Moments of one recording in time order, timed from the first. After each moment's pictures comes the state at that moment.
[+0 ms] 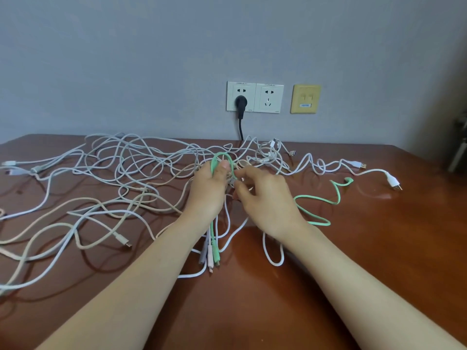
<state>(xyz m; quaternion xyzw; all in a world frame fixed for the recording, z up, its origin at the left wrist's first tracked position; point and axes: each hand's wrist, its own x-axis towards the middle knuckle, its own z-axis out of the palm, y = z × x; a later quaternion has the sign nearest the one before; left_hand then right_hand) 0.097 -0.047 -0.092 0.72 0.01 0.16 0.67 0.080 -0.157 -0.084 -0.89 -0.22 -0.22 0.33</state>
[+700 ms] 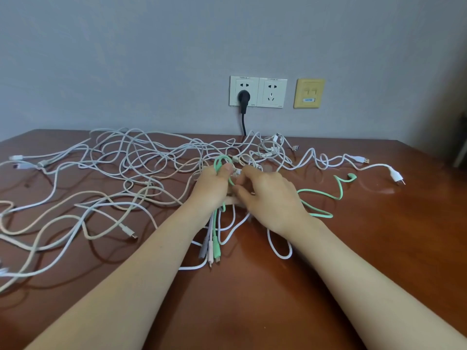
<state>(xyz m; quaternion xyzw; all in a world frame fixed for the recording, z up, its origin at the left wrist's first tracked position) 0.091 -0.044 -0.088 0.72 0.03 0.07 0.69 0.070 -0.160 -0.078 -0.93 -0.23 -0.18 0.21</state>
